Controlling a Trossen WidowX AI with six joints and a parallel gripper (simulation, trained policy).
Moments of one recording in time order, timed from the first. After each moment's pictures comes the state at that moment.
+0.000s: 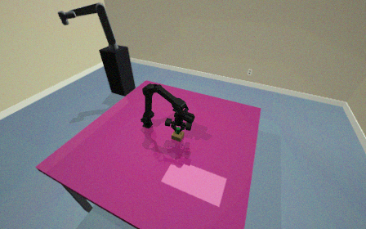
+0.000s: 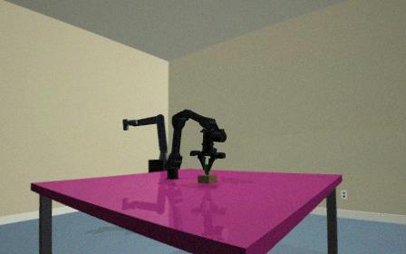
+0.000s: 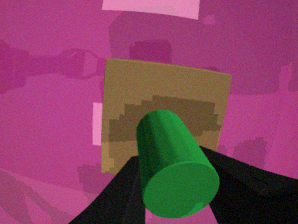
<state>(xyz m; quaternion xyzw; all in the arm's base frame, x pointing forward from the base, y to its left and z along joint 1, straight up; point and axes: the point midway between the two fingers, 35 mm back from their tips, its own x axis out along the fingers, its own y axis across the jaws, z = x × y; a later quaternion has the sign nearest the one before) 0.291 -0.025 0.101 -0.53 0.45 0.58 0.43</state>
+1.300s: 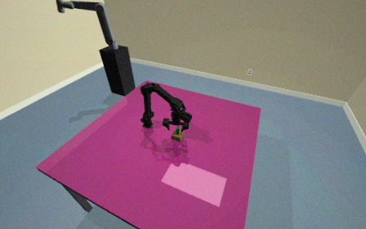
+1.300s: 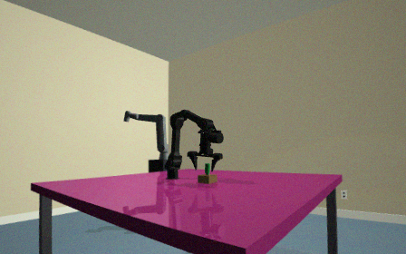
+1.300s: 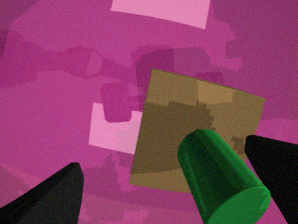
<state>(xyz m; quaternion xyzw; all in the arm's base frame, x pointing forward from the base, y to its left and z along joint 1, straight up) 0.271 -0.021 0.102 -0.54 0.42 0.60 0.41</state>
